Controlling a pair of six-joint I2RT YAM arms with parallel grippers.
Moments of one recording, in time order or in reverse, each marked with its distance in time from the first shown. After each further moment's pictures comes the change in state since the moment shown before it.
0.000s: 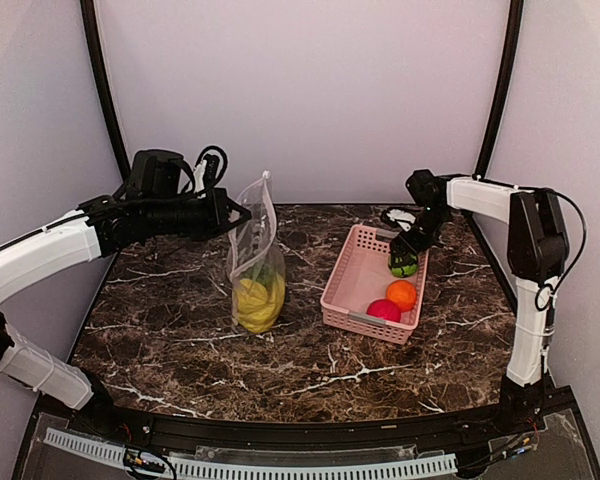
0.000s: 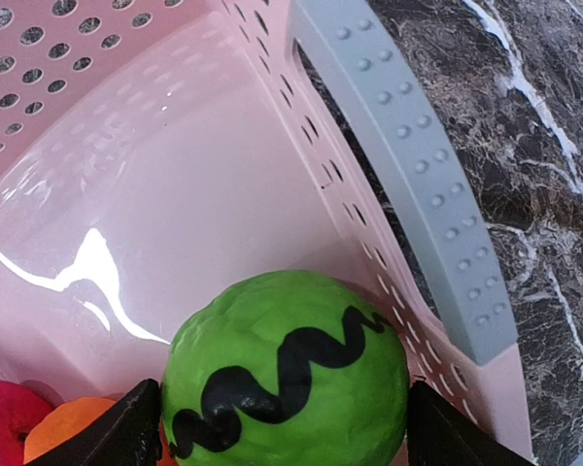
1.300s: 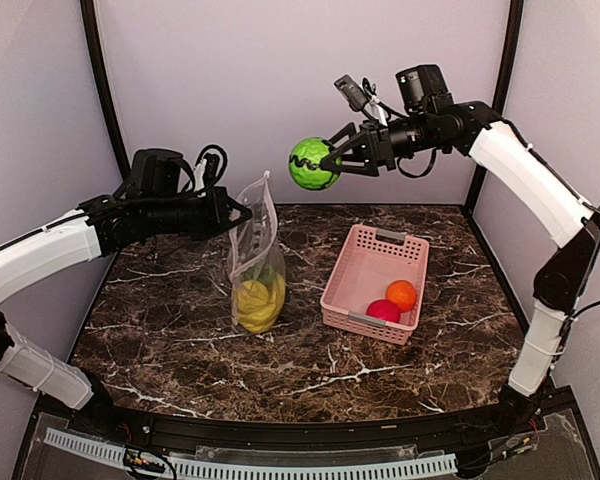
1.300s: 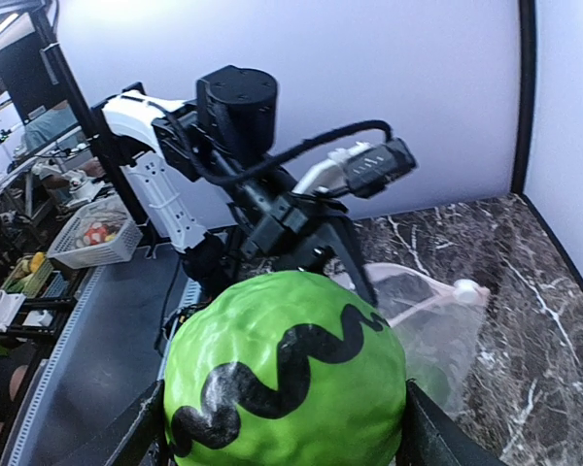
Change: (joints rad) left arm 0.000 0.000 0.001 0.009 0.008 -0.013; right arm 0.292 -0.254 0.416 0.093 -0.918 0.174
